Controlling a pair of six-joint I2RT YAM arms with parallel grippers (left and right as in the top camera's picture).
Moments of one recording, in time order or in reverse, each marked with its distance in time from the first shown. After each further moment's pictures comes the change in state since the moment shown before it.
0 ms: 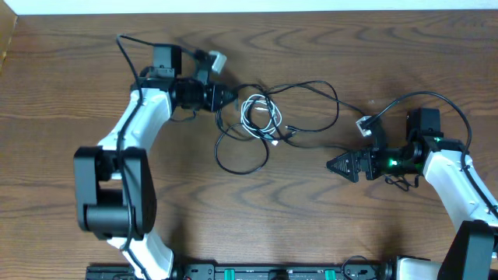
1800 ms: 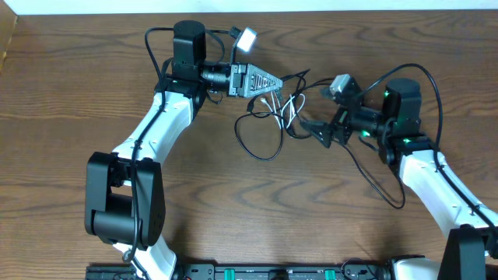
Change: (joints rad) left arm -0.150 -0.032 -0.004 0.592 0.600 -0.674; right arm 0.226 -0.003 -0.002 0.867 0.028 0.020
